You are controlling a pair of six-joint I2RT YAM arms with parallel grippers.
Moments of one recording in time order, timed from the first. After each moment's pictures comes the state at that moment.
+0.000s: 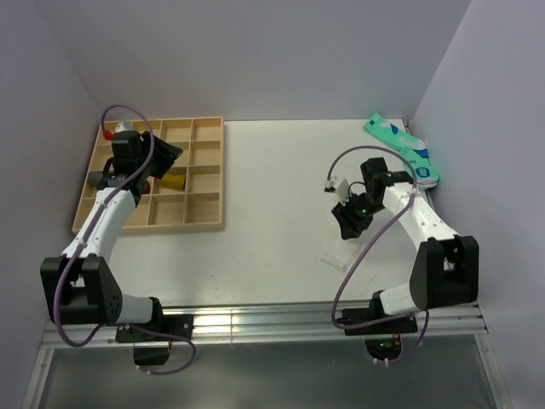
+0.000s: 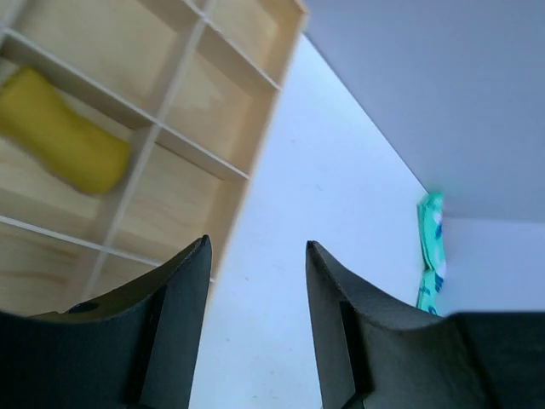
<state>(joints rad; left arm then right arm) 0.01 1.39 1.08 -0.20 0.12 -0.89 0.09 1.43 1.06 -1.02 -0.47 -0.74</state>
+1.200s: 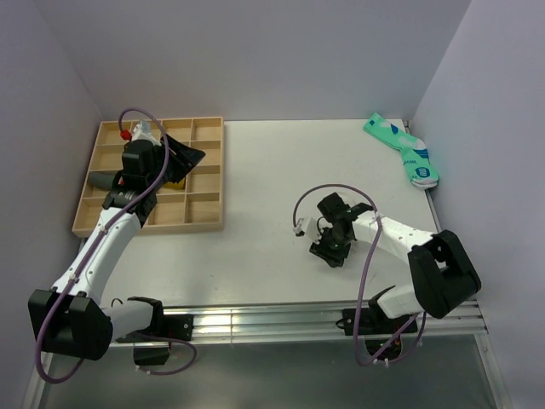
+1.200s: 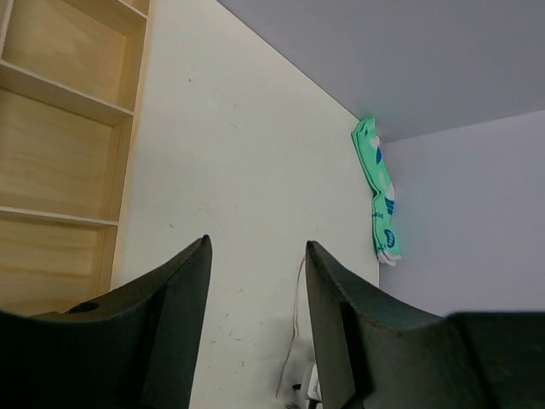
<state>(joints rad) -0.19 1.18 1.00 -0.15 0.14 -0.90 0.49 1.38 0.72 -0.75 -0.20 -0.64</state>
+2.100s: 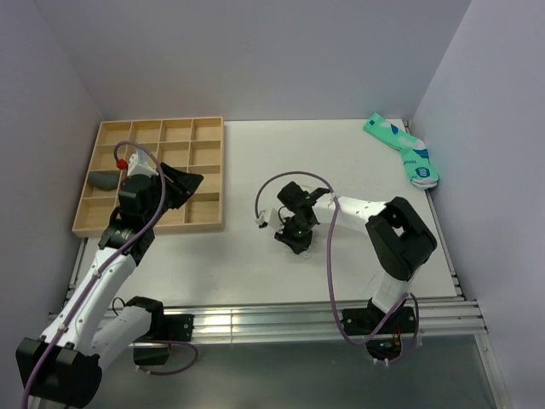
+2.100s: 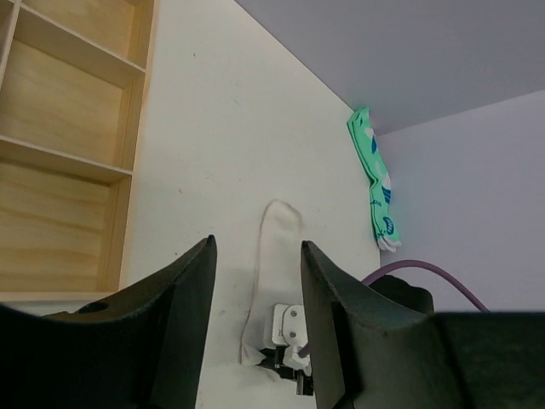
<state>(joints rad) -0.24 0.92 0.76 -0.11 0.08 -0.92 0.66 1.73 1.03 -0.69 -0.28 -0.59</state>
